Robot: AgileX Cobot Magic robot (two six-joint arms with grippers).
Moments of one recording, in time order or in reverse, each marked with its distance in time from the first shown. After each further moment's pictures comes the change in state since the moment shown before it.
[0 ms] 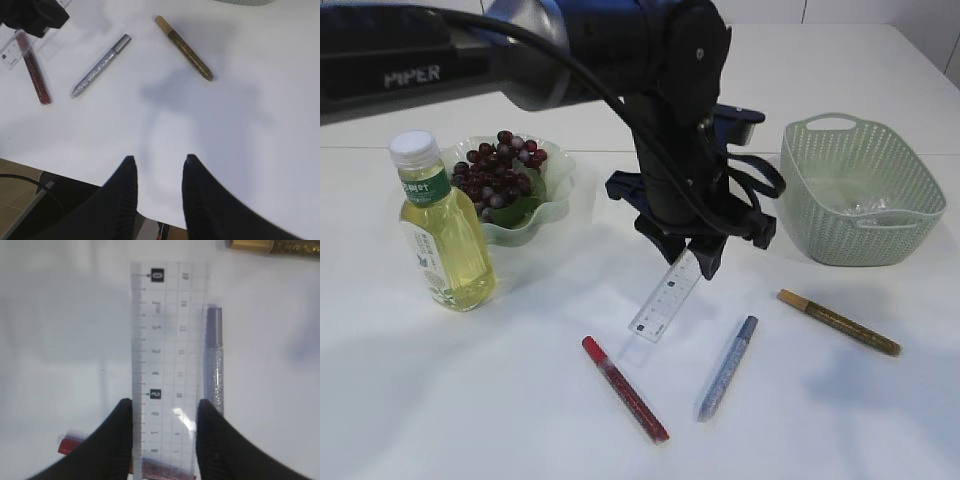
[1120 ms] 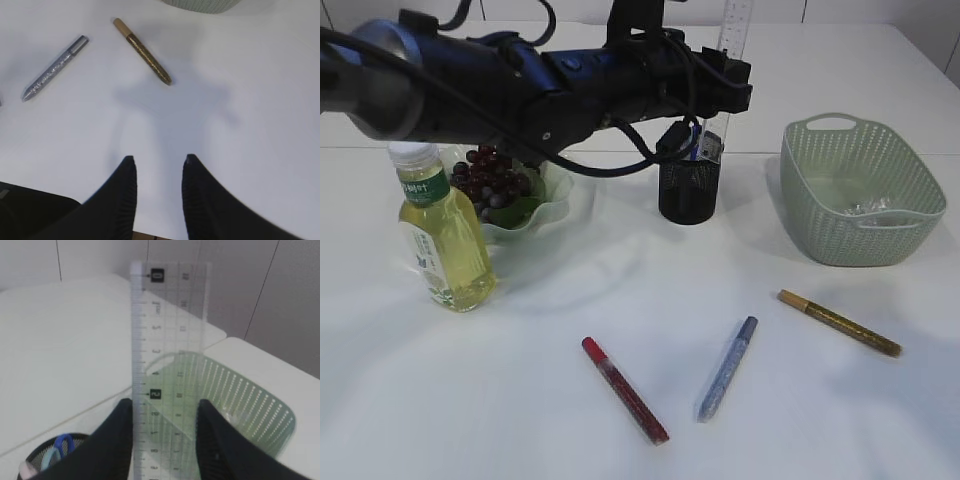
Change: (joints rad) left arm 0.163 -0.190 0.479 0.439 -1.478 -0.218; right arm 0.000 0.000 0.000 -0.136 0.000 0.000
